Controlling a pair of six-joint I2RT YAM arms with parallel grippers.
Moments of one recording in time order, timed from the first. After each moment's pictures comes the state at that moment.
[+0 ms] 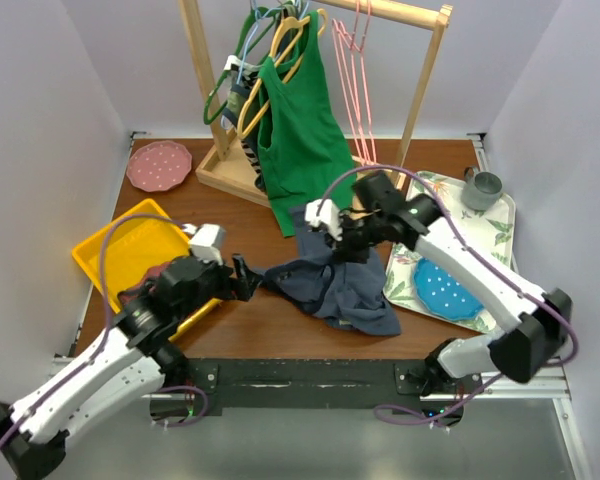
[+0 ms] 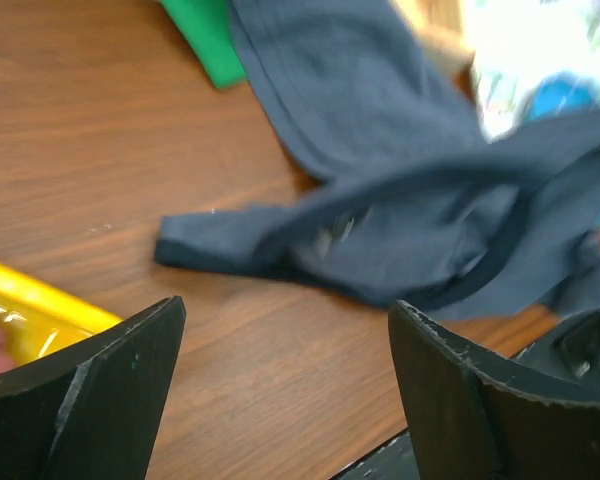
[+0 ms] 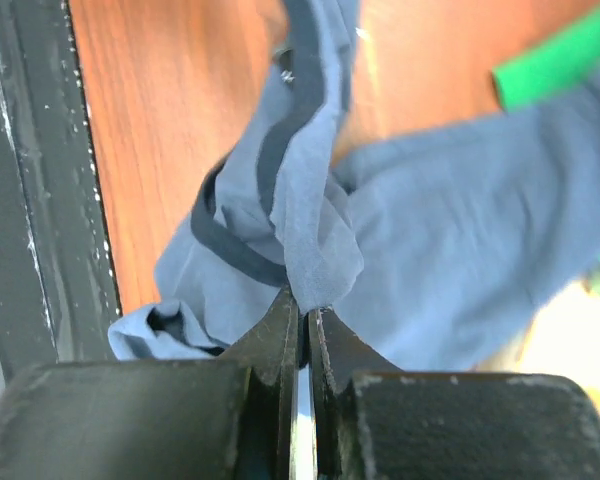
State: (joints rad) left arm -0.72 0.57 0.56 -0.42 -0.13 -0.52; right arm 0.66 1.39 1.34 -0.95 -0.48 -0.65
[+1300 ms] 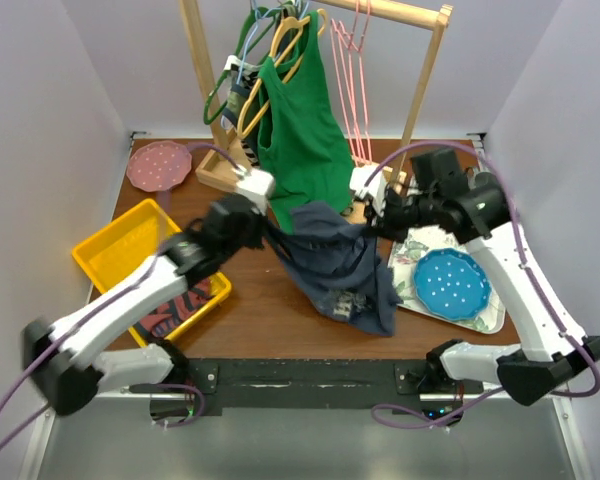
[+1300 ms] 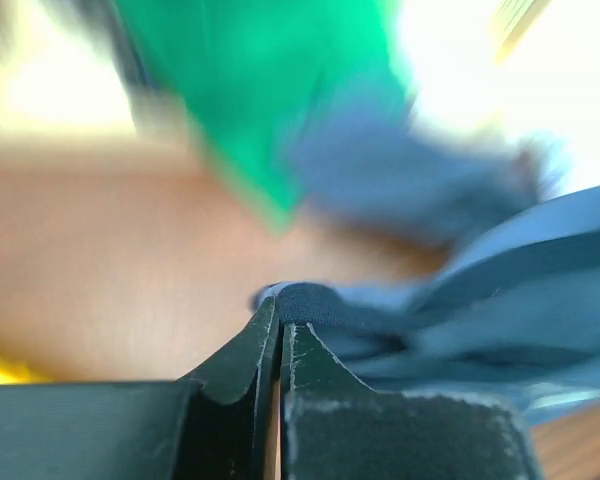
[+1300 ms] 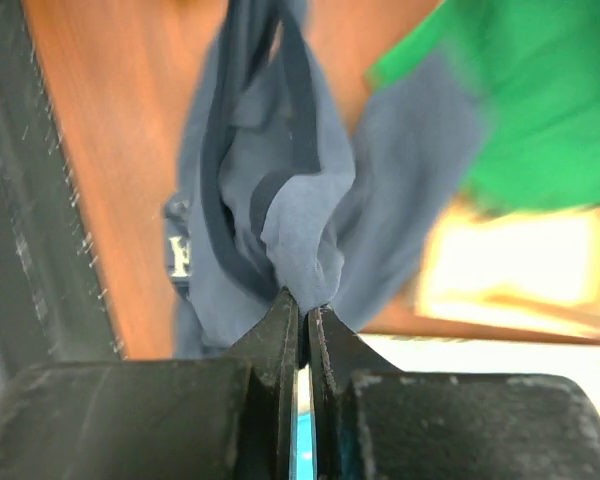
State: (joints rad) left arm -0.73 1.21 0.98 -0.41 -0.28 -0.22; right arm 0.46 1.24 1.50 -1.14 -0.52 -0.69
